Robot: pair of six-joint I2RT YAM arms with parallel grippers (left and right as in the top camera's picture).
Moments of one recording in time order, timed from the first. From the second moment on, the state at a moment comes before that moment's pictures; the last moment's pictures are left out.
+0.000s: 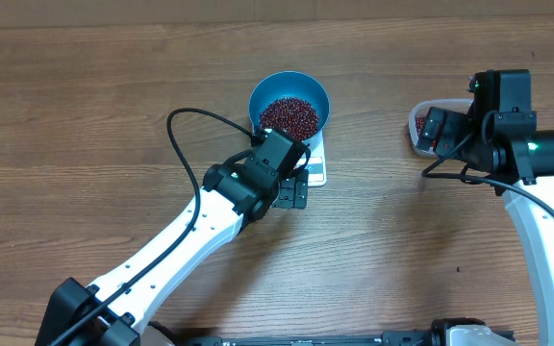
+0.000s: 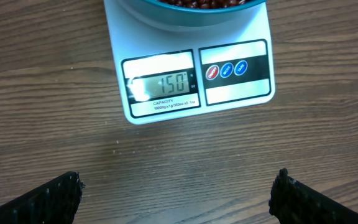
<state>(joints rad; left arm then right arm) -0.66 1.53 1.14 -0.73 -0.16 -0.54 0.03 1.35 1.34 -1.01 0.11 0.31</state>
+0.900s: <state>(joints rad) -0.47 0.61 0.48 -0.26 -0.12 -0.36 0.03 1.35 1.34 -1.01 0.11 0.30</state>
